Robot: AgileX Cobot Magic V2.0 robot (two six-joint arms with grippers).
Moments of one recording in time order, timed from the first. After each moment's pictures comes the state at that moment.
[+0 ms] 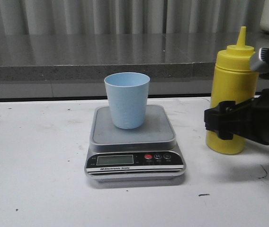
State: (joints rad) left arm -0.05 0.15 -0.39 -0.16 0.45 0.10; right arm 0.32 1.85 -0.38 0.09 -1.14 0.14
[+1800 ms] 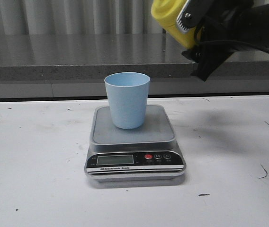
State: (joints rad) left arm -0.05 0.15 -0.38 -0.16 0.45 0.10; right arm 0.32 1.72 -0.89 0.09 -0.66 -1.08
